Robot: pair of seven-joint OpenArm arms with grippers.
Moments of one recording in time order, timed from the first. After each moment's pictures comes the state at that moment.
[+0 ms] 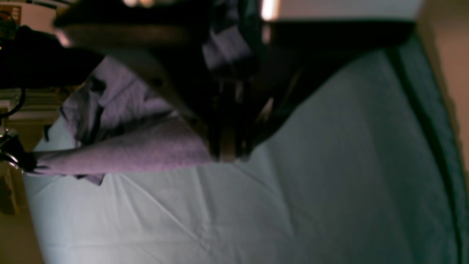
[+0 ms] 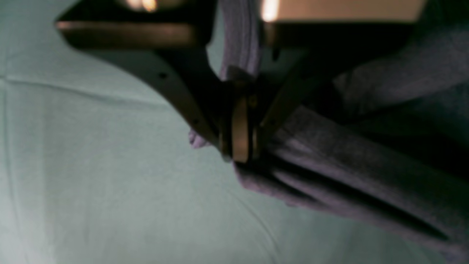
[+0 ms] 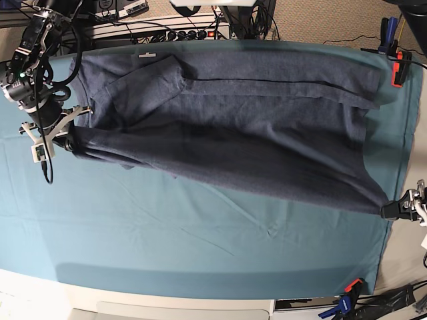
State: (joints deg) left arm -39.9 -45.4 10.1 37.5 -83.1 -43.3 70.7; right arm -12.1 22.1 32.8 109.3 28.0 33.9 -53.2
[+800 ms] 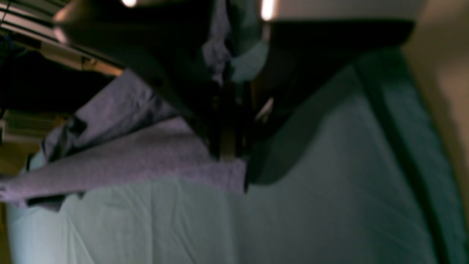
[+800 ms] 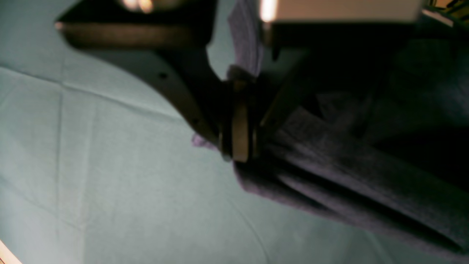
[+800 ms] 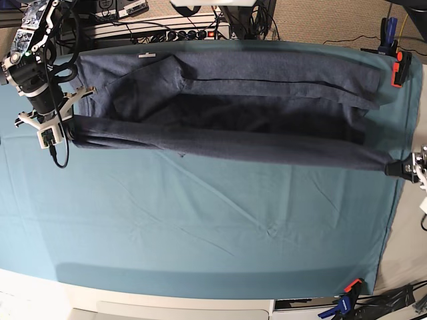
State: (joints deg) left arm -30.4 -47.5 10.1 37.5 -83.5 -43.3 74.8; right arm -19.4 22.2 33.0 120.0 21.4 33.8 -53.0
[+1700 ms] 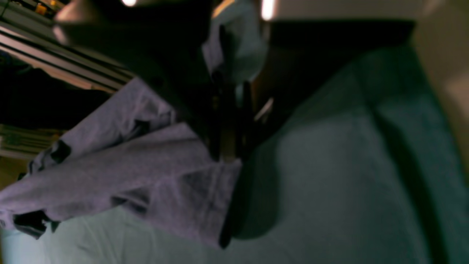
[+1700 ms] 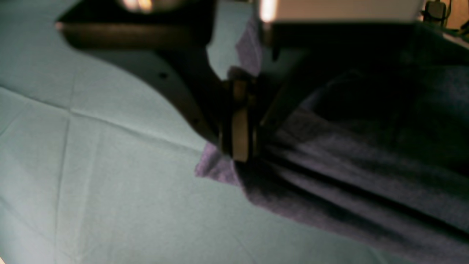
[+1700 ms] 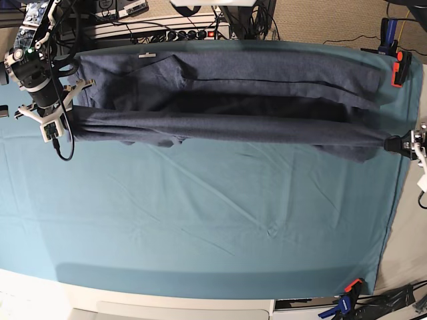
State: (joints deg) left arm -23.6 -49.4 10.1 39.2 -84.4 -43.5 75.4; right arm -21.5 22.0 33.0 119.6 18.2 33.6 -54.4
